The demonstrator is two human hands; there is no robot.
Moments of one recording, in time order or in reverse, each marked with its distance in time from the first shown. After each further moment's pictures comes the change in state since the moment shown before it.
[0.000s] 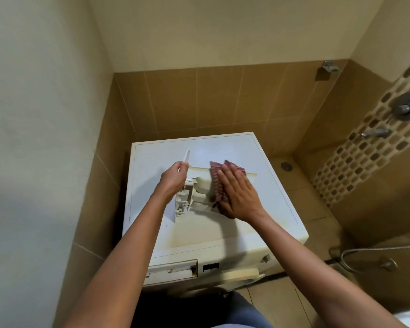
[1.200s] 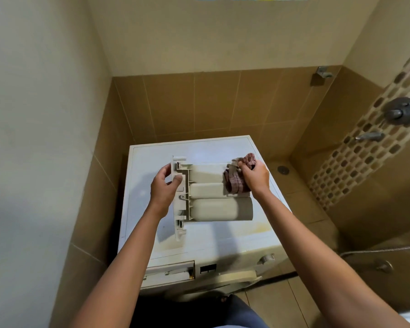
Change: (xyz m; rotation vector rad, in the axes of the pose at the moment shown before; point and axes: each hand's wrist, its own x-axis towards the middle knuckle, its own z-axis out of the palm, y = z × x) left_hand -0.011 -0.039 0.007 -0.445 0.143 0.201; right_hand 0.046 0.027 -0.049 0.791 0.097 1.079
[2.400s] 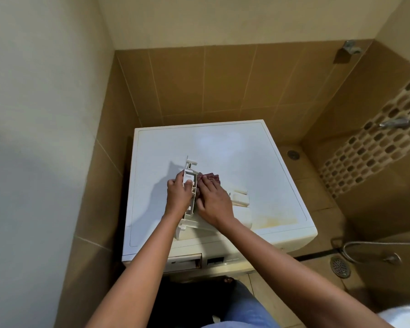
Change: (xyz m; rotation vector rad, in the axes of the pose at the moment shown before) left_hand 0.000 -0.040 0.025 0.416 0.002 -0.178; right_hand -0.083 0.028 0.111 -0.589 -0.395 -0.507
